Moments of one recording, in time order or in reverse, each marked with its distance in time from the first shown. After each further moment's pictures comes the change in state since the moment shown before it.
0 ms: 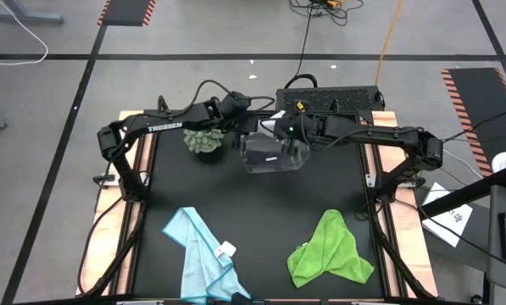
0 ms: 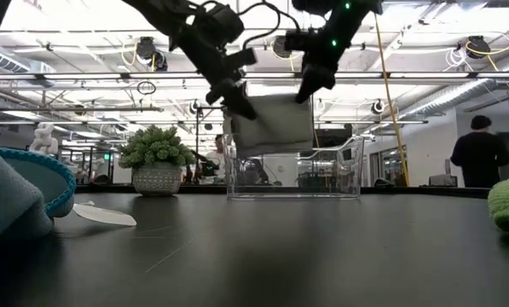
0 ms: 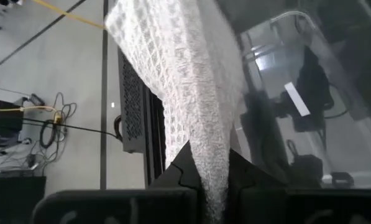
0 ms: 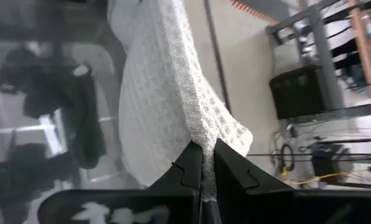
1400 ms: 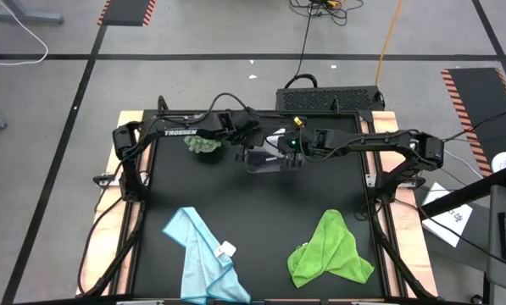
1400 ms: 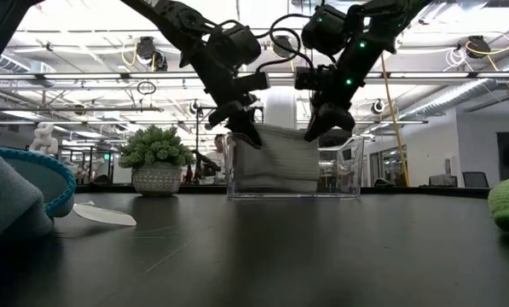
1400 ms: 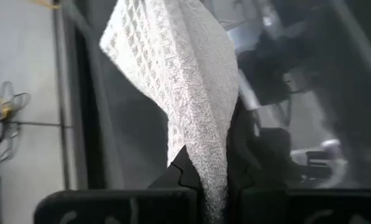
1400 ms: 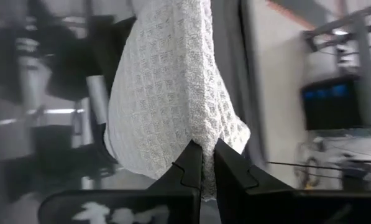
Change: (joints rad) left arm -0.080 0.121 0.013 -0.059 0.015 -0.057; right arm -0.009 -0.002 -0.294 0.213 -0.109 -0.041
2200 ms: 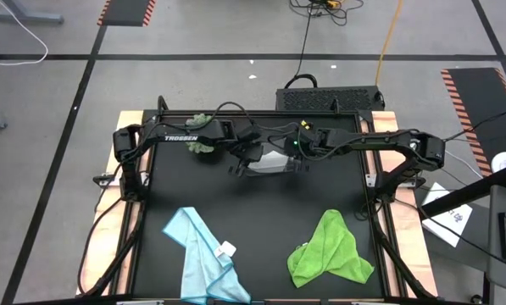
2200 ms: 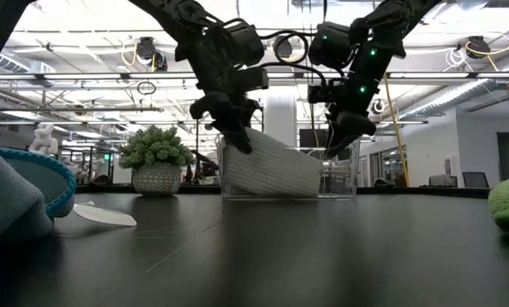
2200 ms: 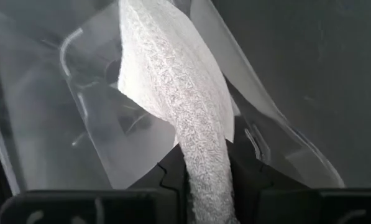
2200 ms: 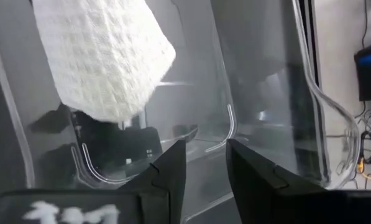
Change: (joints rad) left arm -0.068 -0.006 -0.004 -0.090 0.098 -0.014; right arm -0.011 -0.003 -0.024 -0.064 -0.127 0.123
